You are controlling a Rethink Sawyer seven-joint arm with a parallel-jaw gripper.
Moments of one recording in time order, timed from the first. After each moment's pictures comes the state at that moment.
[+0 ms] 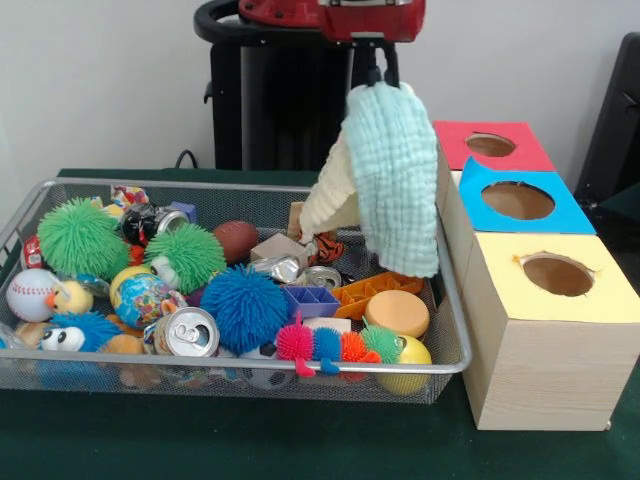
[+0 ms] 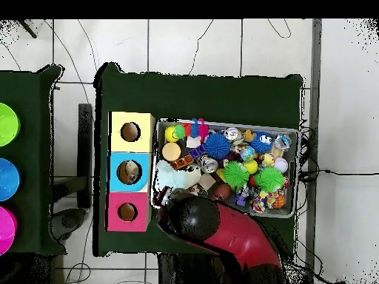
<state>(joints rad) -0.33 -1.00 0.09 2.12 0.23 0.57 1.72</state>
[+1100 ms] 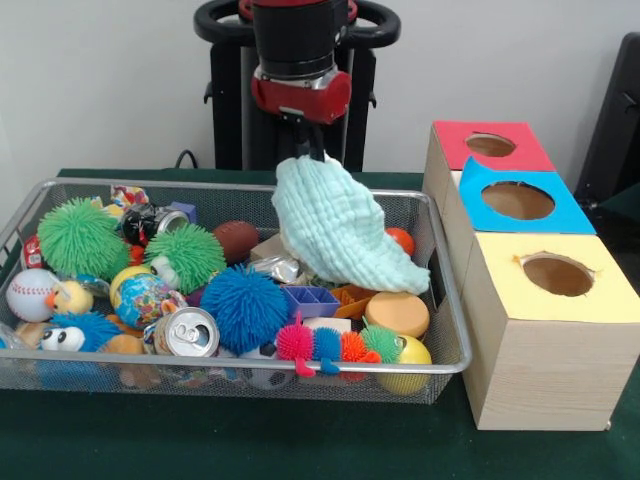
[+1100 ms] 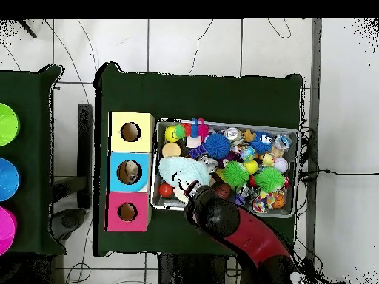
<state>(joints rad) -0.46 -0.80 0.08 2.15 0.22 0.25 1.79</state>
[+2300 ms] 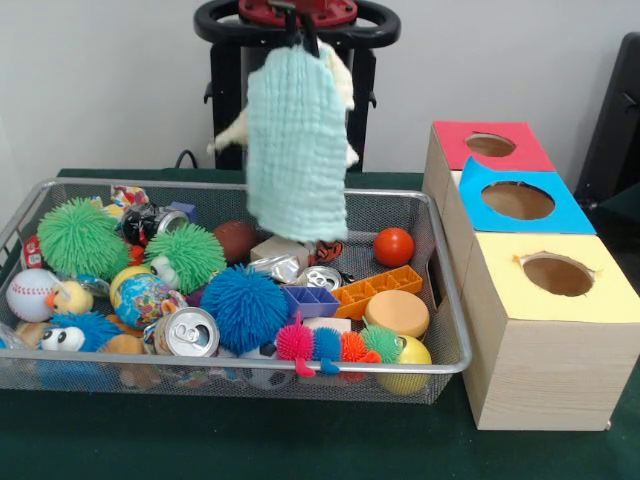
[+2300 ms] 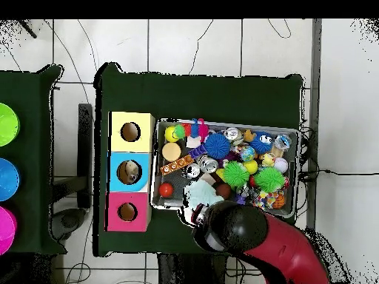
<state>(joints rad) -0.45 -1.05 0.00 2.05 0.06 0.89 1.79</state>
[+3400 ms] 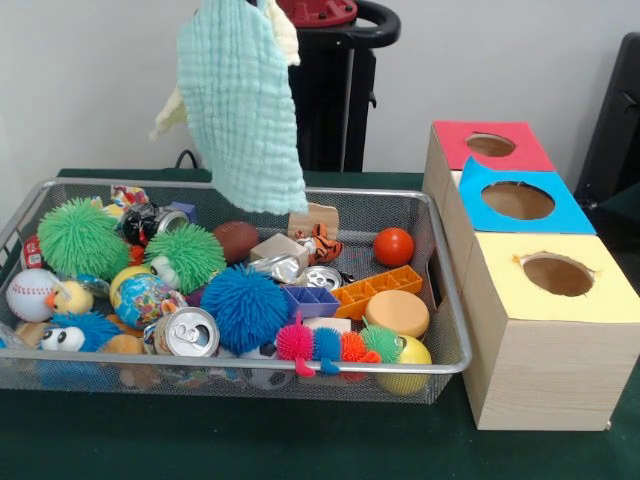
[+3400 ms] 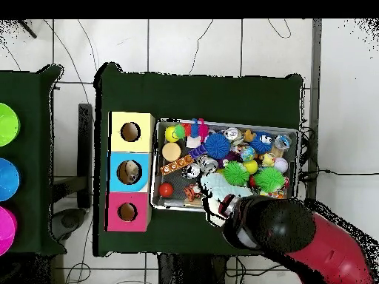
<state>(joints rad) -0.52 -1.11 -0.01 1.92 0.03 0.98 1.79</state>
